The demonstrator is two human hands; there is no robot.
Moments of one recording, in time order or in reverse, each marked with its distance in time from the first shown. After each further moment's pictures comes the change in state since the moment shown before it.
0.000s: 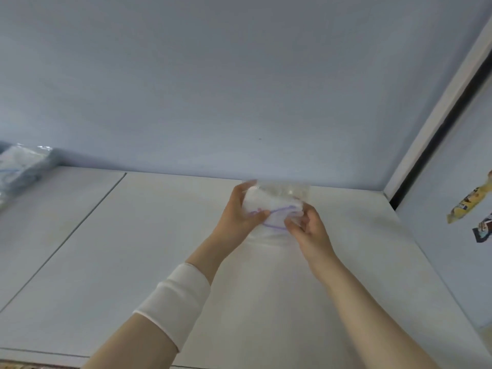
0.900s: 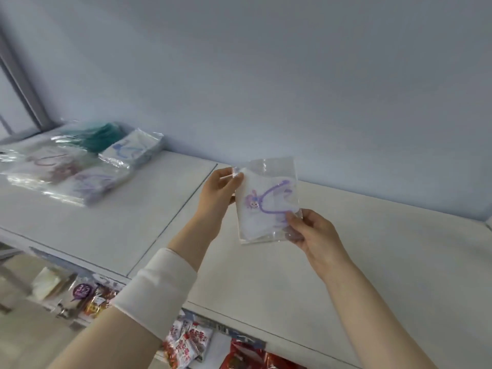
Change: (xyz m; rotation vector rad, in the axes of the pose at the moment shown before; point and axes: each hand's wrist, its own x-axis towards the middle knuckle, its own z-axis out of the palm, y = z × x) left_hand -0.060 0.037 -0.188 -0.232 0.391 -0.169; right_hand -0.052 -0.055 0.158 0.305 -0.260 0.241
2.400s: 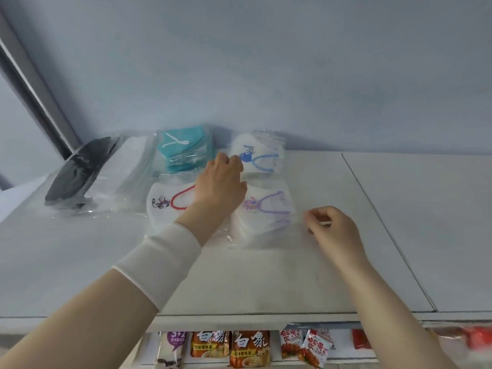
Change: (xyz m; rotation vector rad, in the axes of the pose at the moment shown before) left_hand 0.208 0.045 -0.400 1.405 -0.313 0.391; right_hand 0.077 0.127 0.416 -0.775 0.600 -0.012
